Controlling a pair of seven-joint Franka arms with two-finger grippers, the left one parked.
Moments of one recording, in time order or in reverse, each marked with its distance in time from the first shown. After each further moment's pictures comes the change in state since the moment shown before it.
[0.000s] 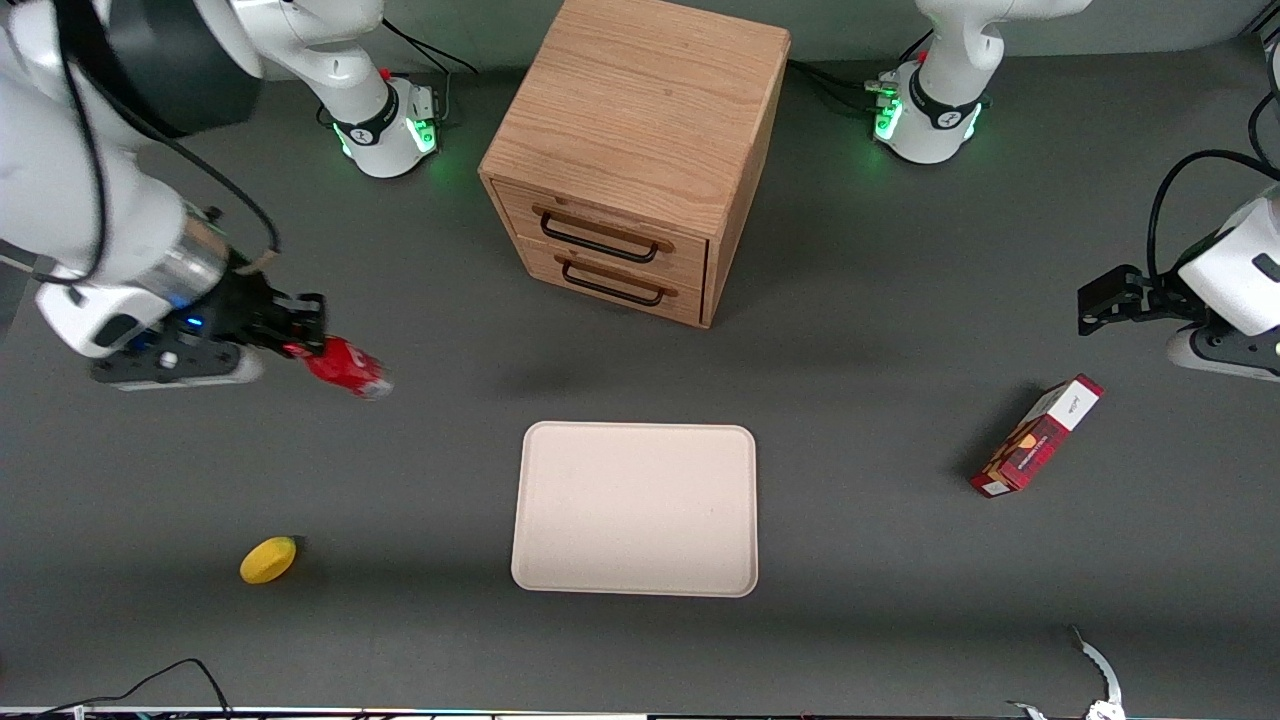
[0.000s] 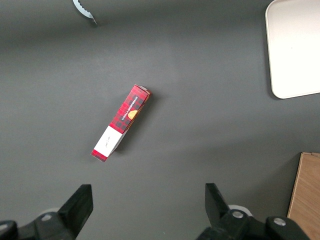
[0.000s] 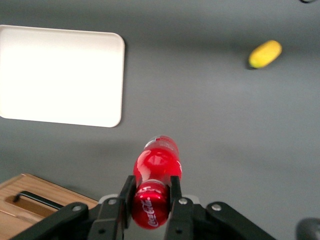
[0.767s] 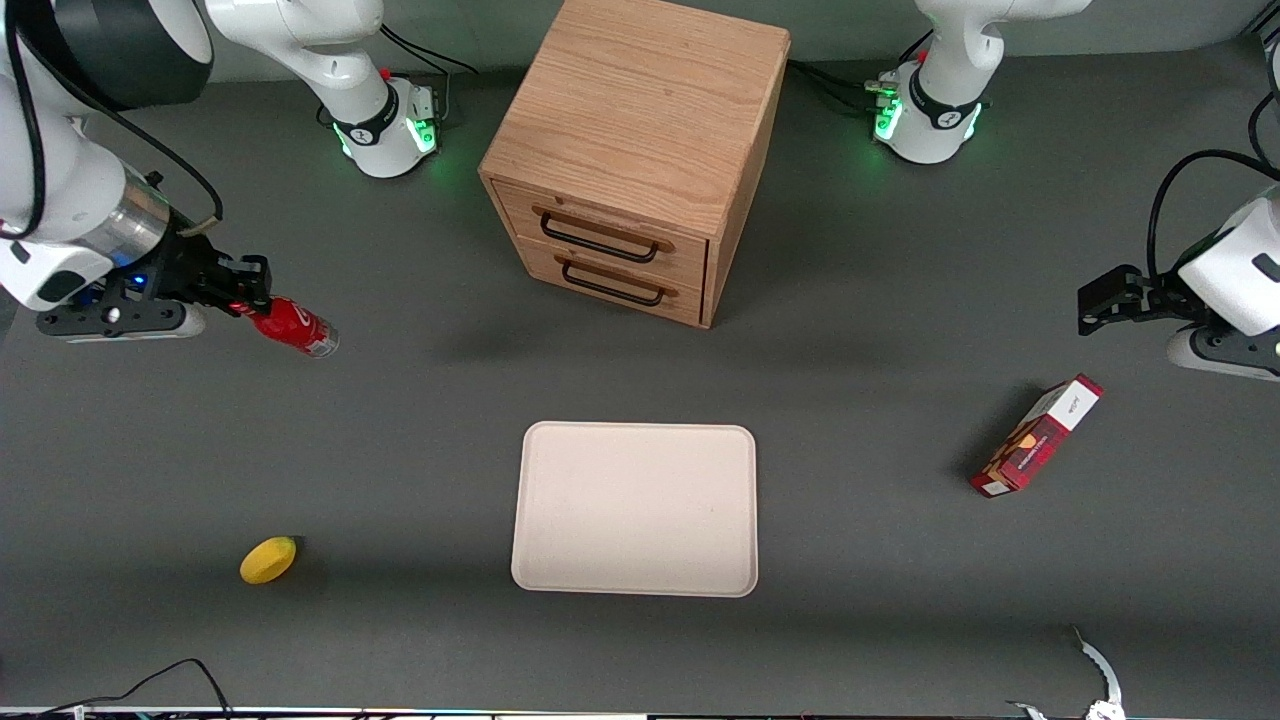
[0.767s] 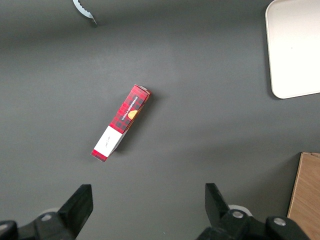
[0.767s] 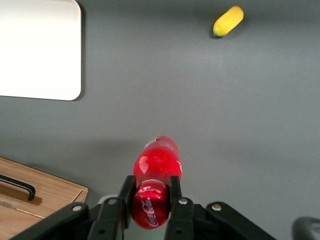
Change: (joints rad) arm -0.140 -0.252 -0.020 -0.299 -0.003 -0.001 -0.138
